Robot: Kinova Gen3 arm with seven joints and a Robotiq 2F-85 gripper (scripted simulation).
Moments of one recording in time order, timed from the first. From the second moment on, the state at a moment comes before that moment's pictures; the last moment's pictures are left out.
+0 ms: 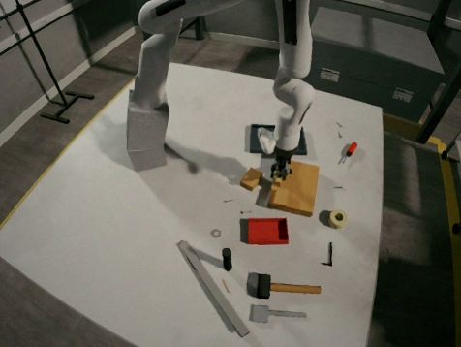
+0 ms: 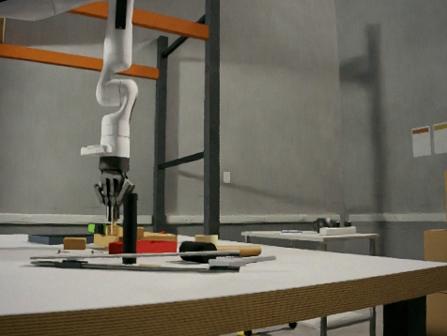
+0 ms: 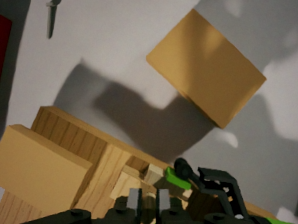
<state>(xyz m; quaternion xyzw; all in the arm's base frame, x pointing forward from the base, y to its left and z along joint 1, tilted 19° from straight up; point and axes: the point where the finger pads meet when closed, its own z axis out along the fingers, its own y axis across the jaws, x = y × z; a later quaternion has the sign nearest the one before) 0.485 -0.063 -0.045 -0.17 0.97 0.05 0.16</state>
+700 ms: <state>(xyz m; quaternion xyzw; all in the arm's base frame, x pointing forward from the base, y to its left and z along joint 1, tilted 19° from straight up) 0.485 -0.063 -0.045 -0.24 0.96 0.04 0.16</state>
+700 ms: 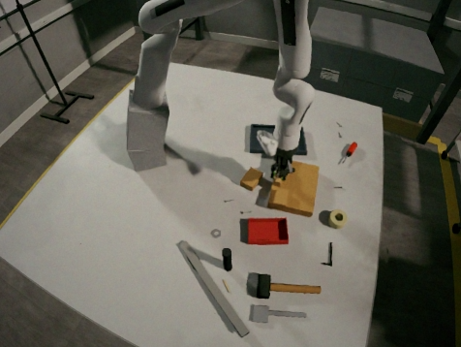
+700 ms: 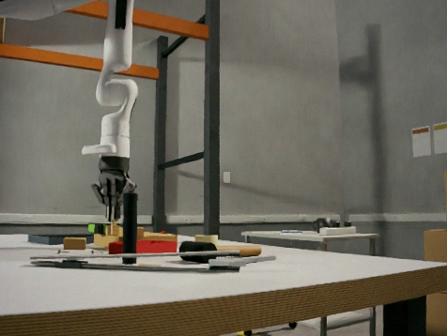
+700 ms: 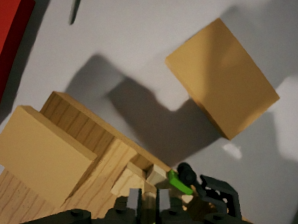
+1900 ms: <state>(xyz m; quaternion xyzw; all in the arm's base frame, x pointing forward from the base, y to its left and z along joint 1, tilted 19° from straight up) 0.485 -0.063 -0.044 -0.22 0.96 0.04 0.16</state>
